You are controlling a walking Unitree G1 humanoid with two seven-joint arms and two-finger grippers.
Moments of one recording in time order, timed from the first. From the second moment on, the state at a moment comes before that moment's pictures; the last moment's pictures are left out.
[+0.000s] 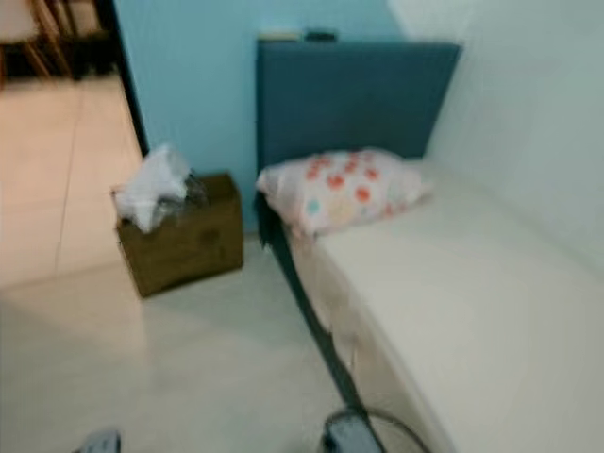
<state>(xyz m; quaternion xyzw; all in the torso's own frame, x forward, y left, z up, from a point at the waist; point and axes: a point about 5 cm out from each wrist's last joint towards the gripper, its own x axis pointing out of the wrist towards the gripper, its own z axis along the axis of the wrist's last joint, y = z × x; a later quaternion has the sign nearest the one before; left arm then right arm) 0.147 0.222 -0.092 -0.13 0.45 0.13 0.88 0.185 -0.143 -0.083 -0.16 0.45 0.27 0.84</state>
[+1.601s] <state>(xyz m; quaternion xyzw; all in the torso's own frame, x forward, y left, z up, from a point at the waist) 0.150 0.215 -0.092 -0.12 0.45 0.11 0.88 0.230 -0.148 -0.059 -0.15 0.39 0.20 0.88</state>
